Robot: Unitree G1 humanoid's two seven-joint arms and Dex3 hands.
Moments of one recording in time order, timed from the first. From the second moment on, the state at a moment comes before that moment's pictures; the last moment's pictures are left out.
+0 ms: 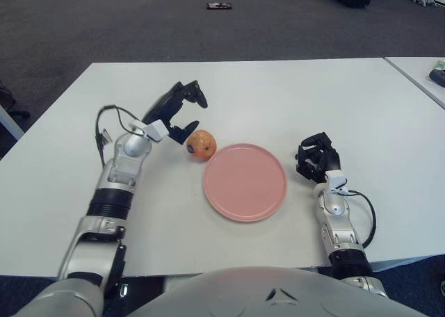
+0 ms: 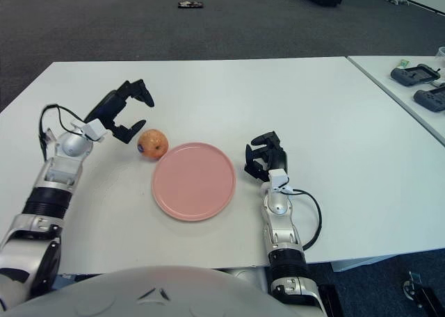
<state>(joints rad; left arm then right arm) -0.35 0.41 -0.04 0.19 0.34 -0.43 -0.30 0.02 -0.02 -0.06 0.31 -0.10 -0.33 -0.21</state>
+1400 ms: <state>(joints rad) -0.49 0.61 -0.30 0.20 0.34 -0.45 -0.77 0.02 -0.02 -0.07 0.32 -0.10 -0.34 -0.21</state>
